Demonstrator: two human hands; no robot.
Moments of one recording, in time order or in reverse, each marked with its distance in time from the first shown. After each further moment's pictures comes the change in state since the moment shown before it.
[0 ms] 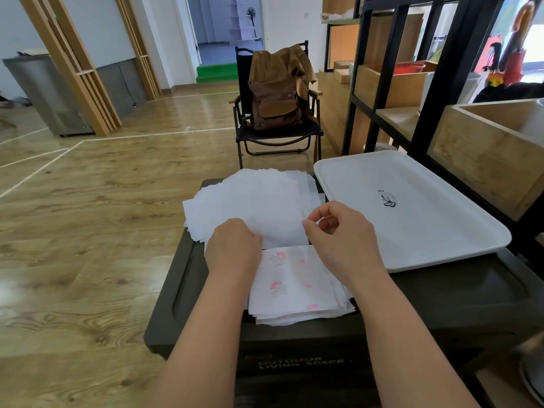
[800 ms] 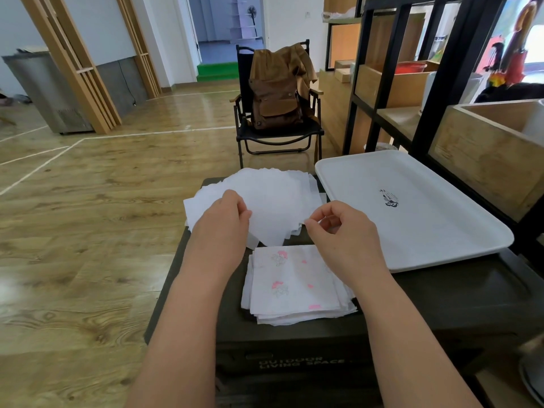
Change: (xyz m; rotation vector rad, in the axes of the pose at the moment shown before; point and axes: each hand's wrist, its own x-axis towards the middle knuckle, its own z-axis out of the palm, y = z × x) left_hand -0.011 -0.003 -0.043 -0.118 0.122 0.295; right_hand 0.000 0.001 0.001 -0.004 0.008 -0.007
